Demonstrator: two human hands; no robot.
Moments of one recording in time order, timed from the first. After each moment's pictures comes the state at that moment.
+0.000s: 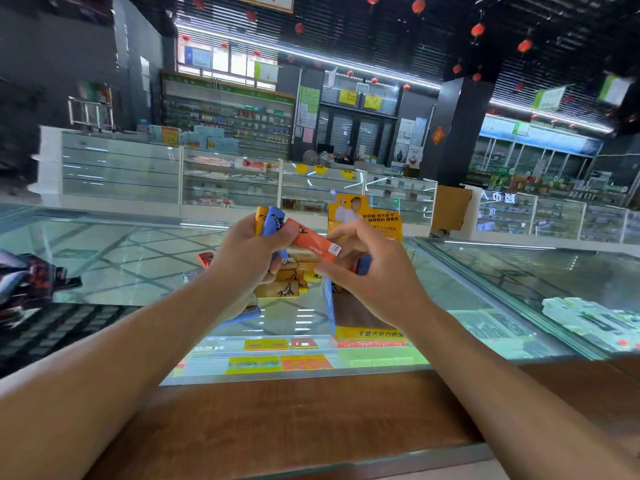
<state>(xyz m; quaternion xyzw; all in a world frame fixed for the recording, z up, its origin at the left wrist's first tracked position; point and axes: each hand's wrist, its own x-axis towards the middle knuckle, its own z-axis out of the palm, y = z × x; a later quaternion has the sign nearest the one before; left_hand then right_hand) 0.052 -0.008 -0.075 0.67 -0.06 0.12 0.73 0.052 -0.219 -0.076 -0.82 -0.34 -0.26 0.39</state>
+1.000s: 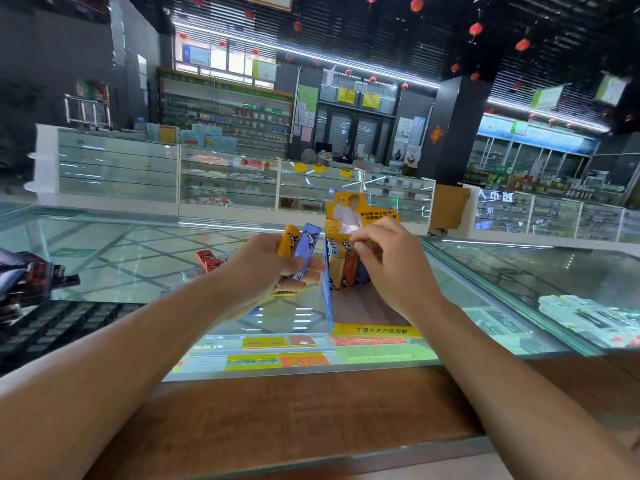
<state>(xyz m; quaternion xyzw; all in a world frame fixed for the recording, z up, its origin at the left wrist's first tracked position) 0.047 -0.017 -0.080 0.73 -0.12 -0.01 0.67 0.083 -0.248 -0.080 -0.86 -0.26 -0.38 0.22</state>
